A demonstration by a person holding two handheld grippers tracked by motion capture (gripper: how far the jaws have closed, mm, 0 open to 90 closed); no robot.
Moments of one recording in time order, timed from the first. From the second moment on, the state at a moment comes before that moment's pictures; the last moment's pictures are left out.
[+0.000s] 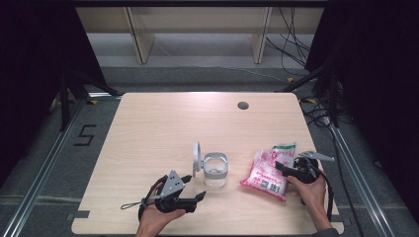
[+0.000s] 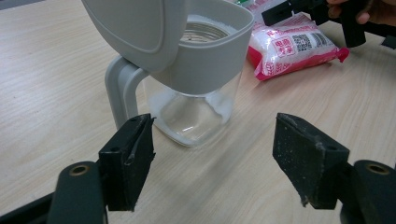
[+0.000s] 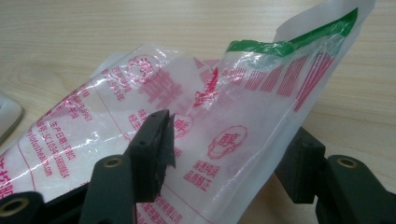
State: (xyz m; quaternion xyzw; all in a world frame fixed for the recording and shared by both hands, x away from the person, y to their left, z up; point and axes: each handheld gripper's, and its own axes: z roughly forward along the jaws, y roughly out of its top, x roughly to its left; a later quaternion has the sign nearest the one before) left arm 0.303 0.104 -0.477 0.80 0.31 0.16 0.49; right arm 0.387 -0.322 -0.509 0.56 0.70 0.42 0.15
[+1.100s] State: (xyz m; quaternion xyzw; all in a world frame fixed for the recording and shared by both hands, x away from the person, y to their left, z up) left arm 0.304 0.103 -0.479 0.80 0.31 0.16 0.49; right arm 0.397 -0.326 -0.516 0.54 0.69 0.46 0.15
